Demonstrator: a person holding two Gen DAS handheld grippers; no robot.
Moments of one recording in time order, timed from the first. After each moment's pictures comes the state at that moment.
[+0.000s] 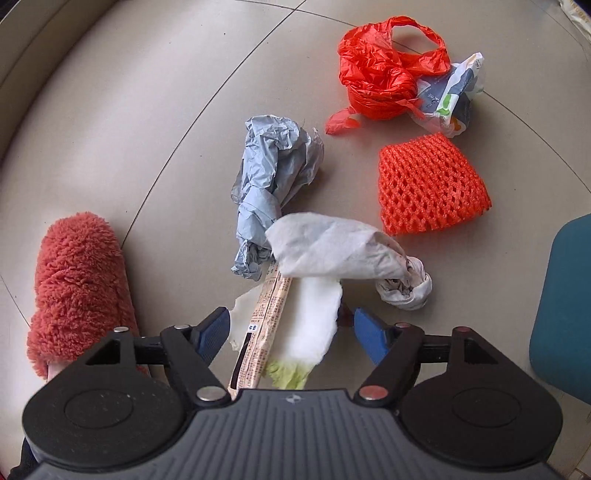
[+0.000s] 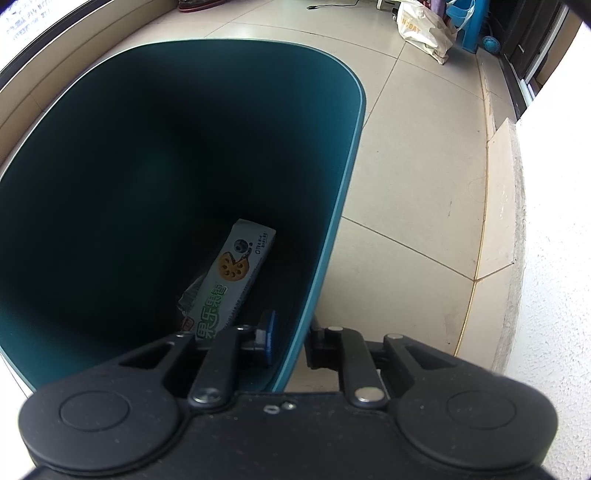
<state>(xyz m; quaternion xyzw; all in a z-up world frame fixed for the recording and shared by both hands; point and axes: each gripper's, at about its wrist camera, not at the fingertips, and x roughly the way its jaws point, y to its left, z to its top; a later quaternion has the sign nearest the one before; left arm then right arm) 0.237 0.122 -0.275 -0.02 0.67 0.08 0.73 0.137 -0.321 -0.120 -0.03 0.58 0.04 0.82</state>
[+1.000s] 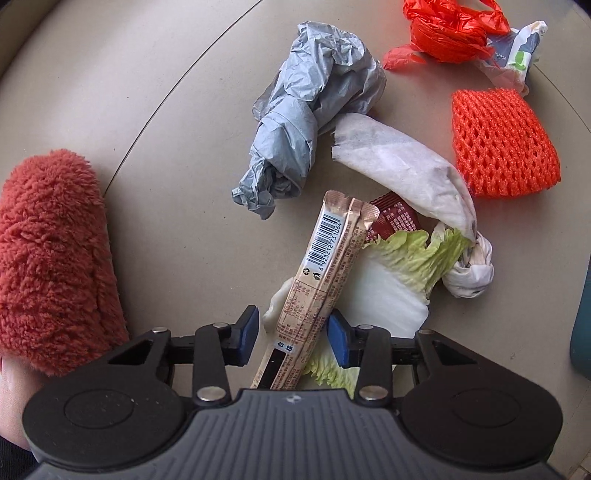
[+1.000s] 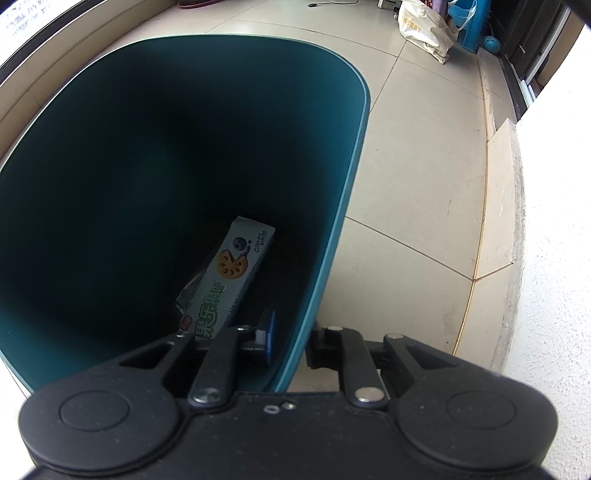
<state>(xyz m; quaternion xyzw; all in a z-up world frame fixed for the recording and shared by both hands) 0.223 0.162 -0.348 -0.07 0.70 0.08 0.70 0.139 -0.320 -0.123 -0.04 0.58 0.04 0.81</state>
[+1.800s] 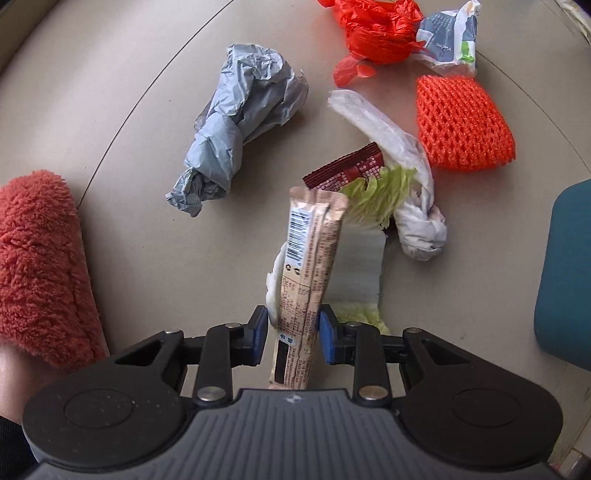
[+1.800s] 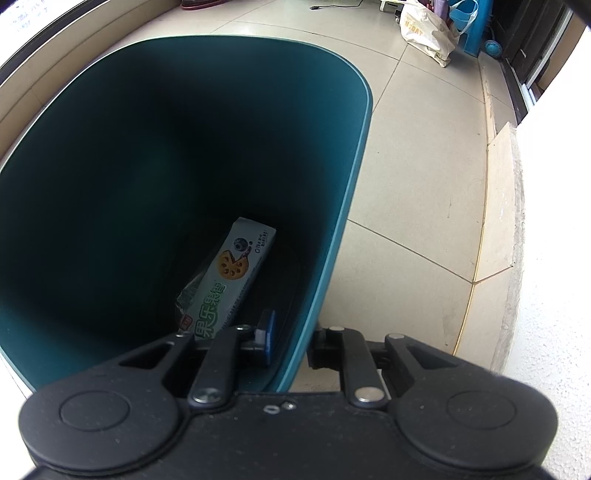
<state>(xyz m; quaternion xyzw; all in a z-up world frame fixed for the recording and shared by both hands) 0.222 0.136 -0.315 -0.05 0.70 0.05 0.71 0.137 -0.319 -0.122 -0.04 0.57 0.04 0.82</state>
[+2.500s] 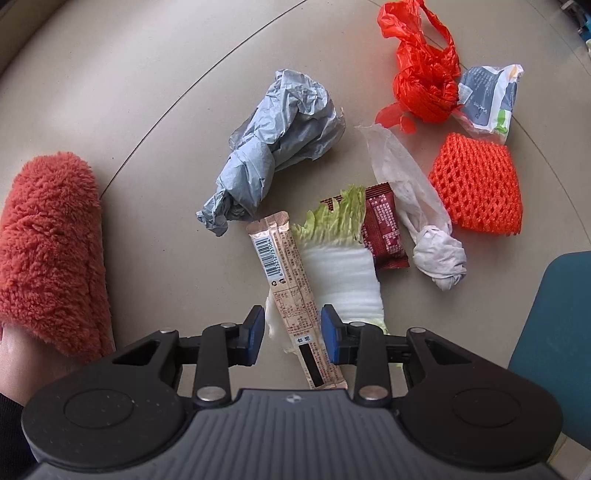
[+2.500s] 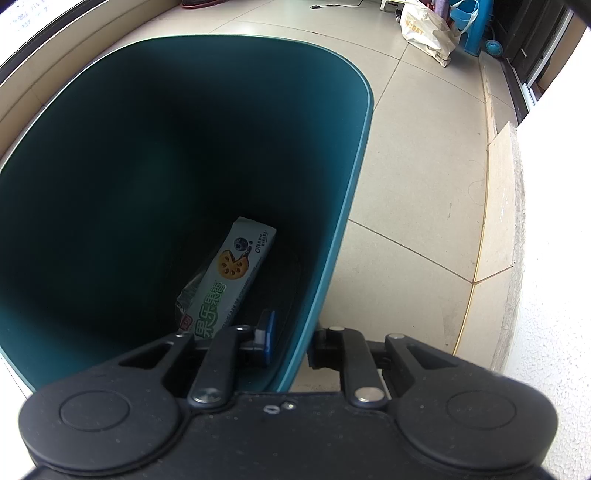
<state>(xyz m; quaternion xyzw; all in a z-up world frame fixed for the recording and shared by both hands) 0.231 0.146 -0.293 -0.14 0.69 0.09 0.71 0.136 -0.317 -0.122 -0.04 0.57 0.04 0.82</state>
